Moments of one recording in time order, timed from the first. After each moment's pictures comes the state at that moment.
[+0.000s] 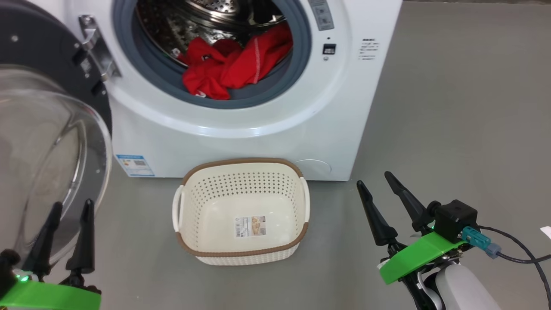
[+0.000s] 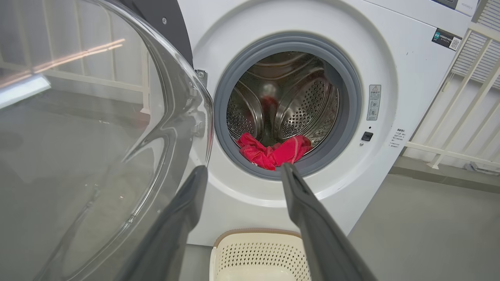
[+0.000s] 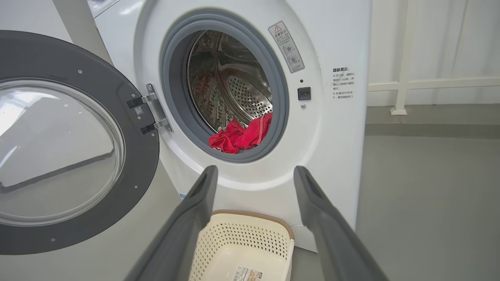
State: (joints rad) left arm -0.11 0.37 -0.15 0.15 -0.68 -0.14 -0.25; right arm -0.26 -0.11 0.22 0.28 0.35 0.13 -0.25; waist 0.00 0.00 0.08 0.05
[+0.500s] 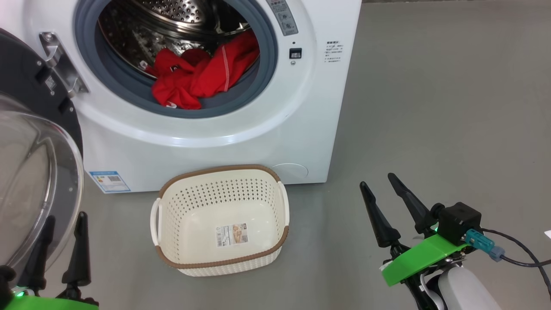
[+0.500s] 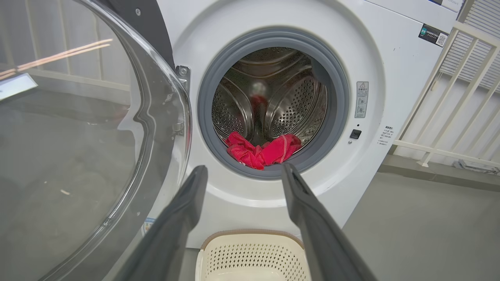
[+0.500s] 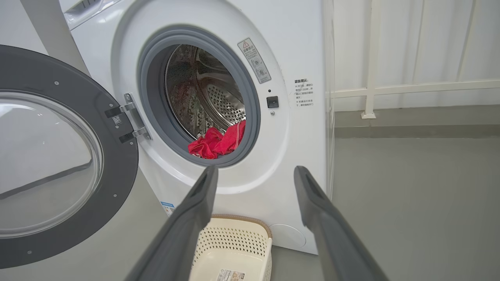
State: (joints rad) left arm -0.04 0.32 -0.07 0.13 -0.63 -0.14 -0.25; right arm -0.24 -0.11 0.21 0.27 0.35 0.13 -0.25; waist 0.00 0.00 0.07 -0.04
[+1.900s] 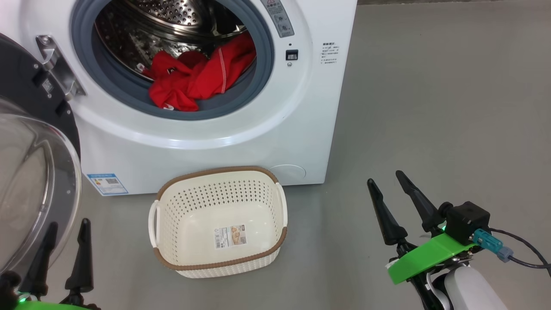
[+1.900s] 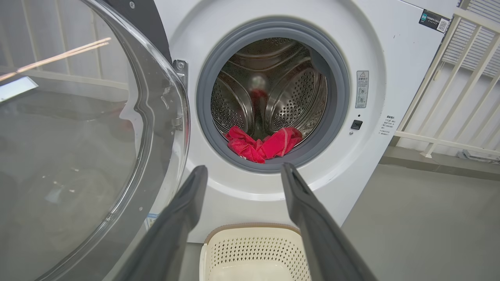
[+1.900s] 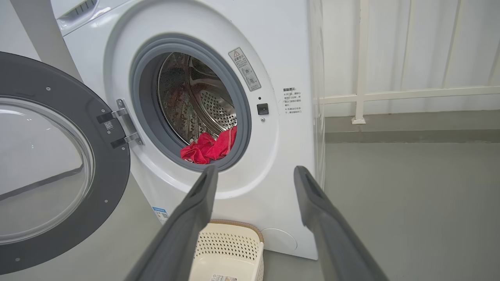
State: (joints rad) left arm -0.02 0.31 -0.06 0.13 -0.58 -0.14 -0.25; right arm -0.24 -0.12 0.19 0.25 0.34 0.13 -0.25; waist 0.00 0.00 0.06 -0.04
